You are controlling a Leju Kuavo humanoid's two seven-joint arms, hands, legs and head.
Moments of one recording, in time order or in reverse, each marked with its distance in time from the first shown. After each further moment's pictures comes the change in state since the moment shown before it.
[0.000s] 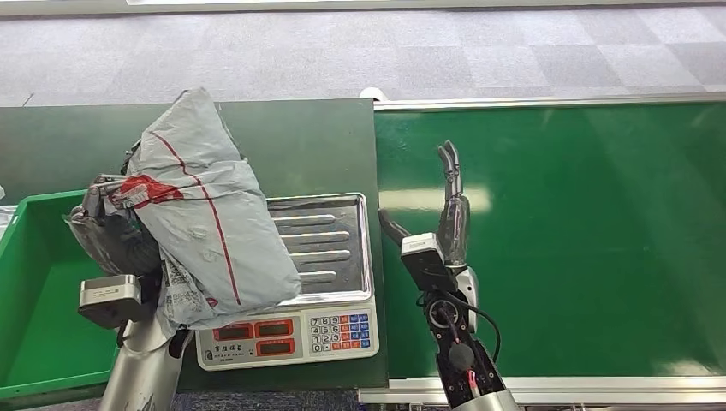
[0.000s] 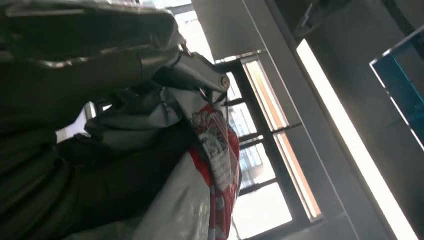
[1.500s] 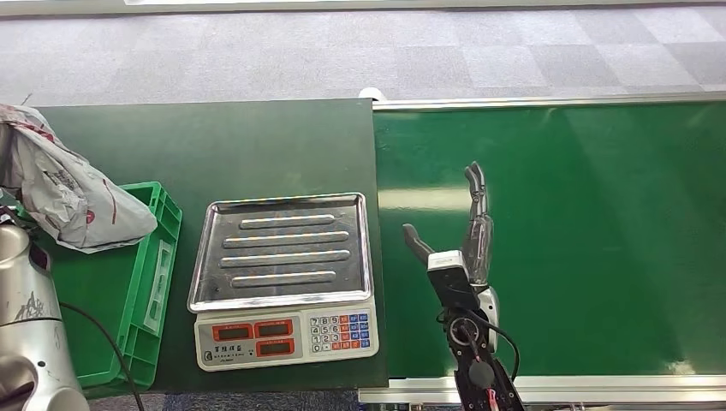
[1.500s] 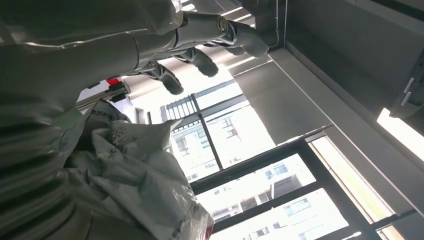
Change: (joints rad) left arm -0.384 0.271 0.491 0.399 -0.083 -0.082 0.137; right arm 0.078 -0.065 -0.022 -0.054 -0.047 -0.004 0.000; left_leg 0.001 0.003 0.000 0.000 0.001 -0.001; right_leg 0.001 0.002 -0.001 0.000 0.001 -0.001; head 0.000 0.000
